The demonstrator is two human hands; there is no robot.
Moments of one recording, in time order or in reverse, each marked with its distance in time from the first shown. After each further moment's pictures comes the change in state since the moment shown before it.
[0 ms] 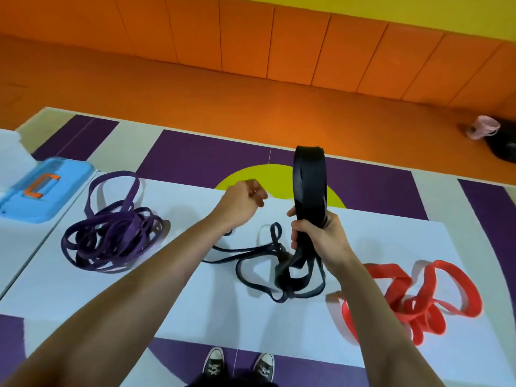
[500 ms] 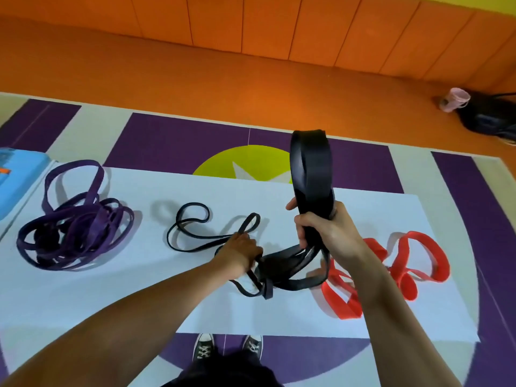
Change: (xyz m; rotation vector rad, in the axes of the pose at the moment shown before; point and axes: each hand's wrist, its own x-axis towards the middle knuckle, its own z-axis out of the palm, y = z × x) left_hand -0.028 -0.099 0.138 0.867 -0.580 0.335; right_hand -0.026 -0.008 -0.052 -0.074 -0.049 0.035
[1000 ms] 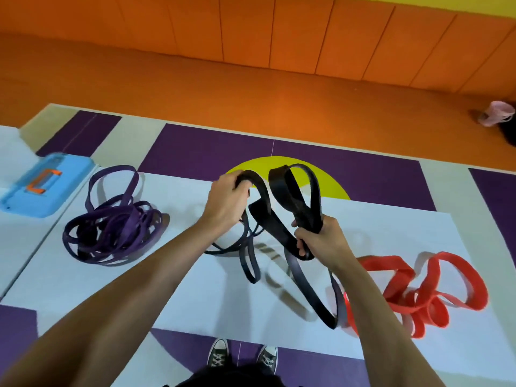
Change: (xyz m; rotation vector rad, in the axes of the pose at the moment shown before) left_hand -0.062 -0.005 -0.161 -0.956 0.774 -0.425; right_hand 0.031 0.050 0.014 -0.196 0.134 0.131
